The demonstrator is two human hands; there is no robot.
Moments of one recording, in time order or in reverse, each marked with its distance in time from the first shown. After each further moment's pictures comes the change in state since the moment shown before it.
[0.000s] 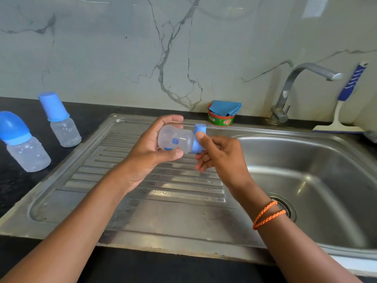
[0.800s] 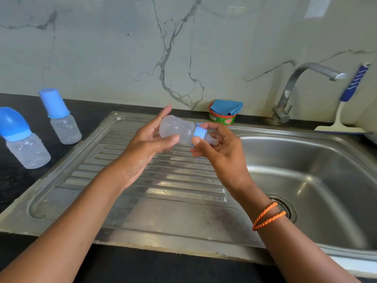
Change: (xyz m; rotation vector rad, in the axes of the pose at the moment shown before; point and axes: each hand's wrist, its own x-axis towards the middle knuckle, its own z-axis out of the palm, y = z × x) left_hand 0.002 0.004 -0.004 -0.089 0.088 -0.062; right_hand -0.002 0.001 0.006 0.093 0.003 -0.147
